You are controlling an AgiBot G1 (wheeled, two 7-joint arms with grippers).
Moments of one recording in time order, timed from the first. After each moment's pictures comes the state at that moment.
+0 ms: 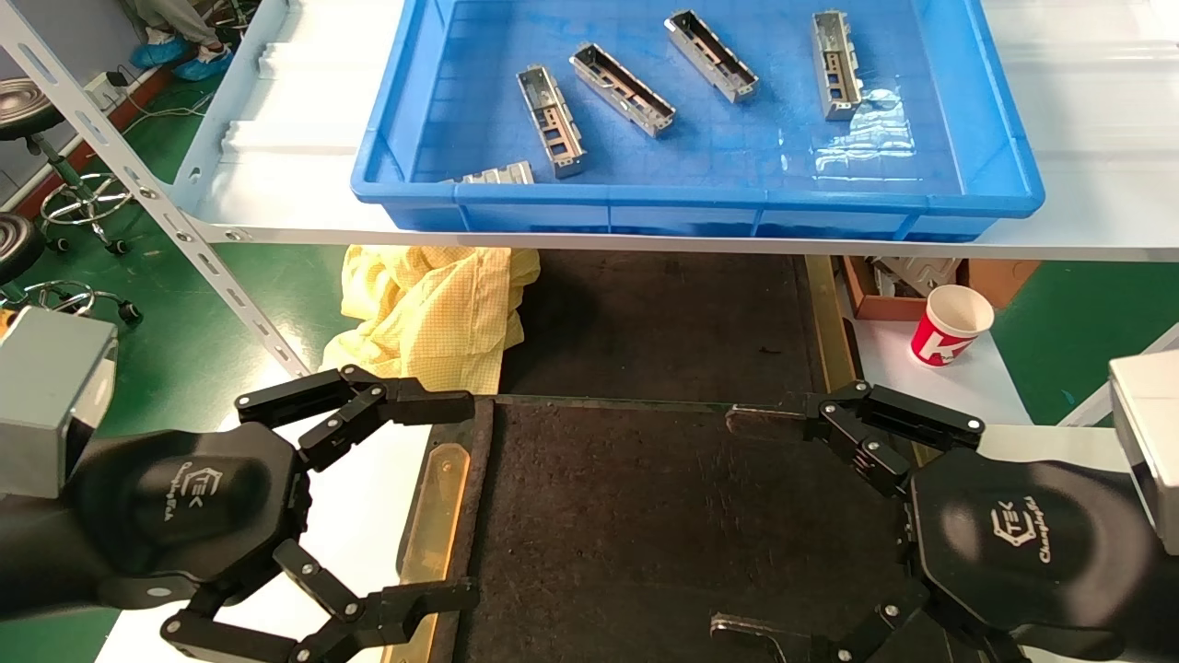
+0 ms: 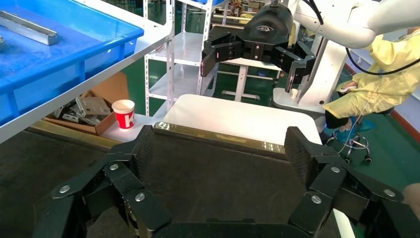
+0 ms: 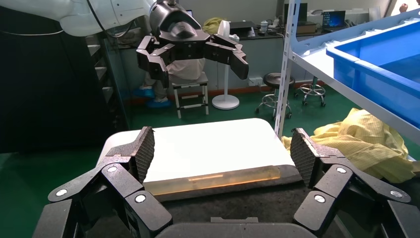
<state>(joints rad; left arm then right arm) -1.10 0.58 0.36 -1.27 0.68 1.46 -0.14 1.08 -0.61 -0.28 1.28 -0.73 -1.49 0.19</state>
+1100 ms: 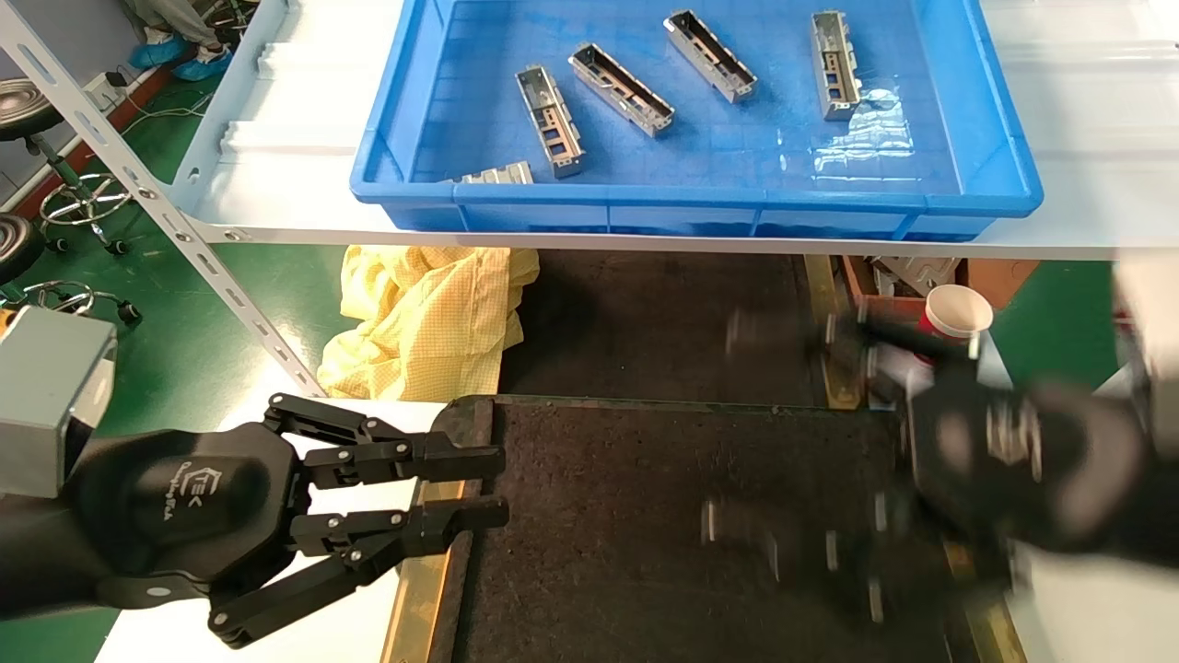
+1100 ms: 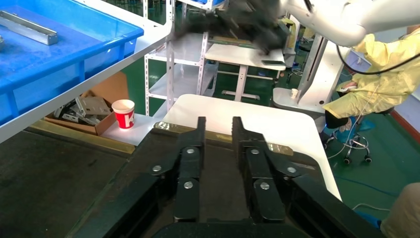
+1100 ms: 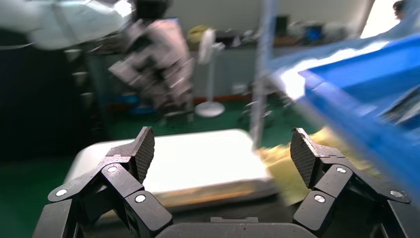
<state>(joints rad) -1.10 0.58 0.36 -1.27 0.68 1.46 -0.14 1.26 -0.67 -0.30 1.19 -0.80 -1.45 0.23</state>
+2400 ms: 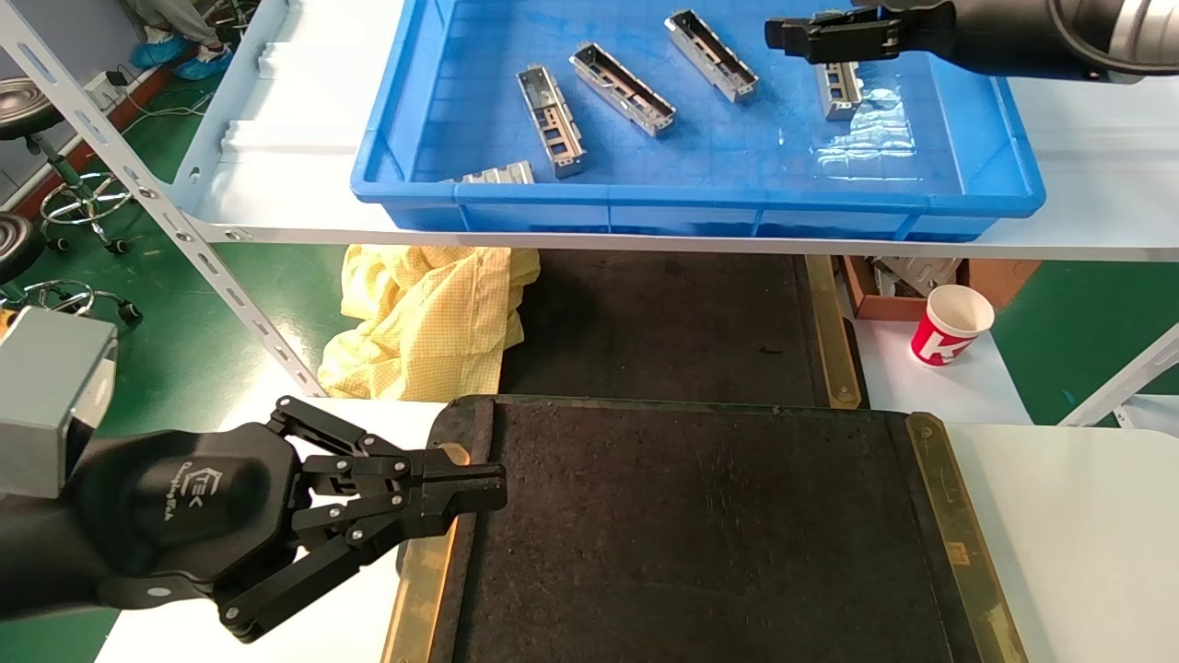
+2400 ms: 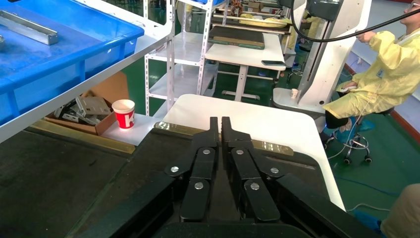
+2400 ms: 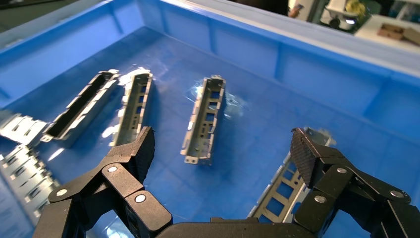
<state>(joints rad) -1.10 0.58 0.36 -1.27 0.68 1.46 -0.14 2.07 -1.12 -0.55 0.12 -1.36 -1.09 0.16</state>
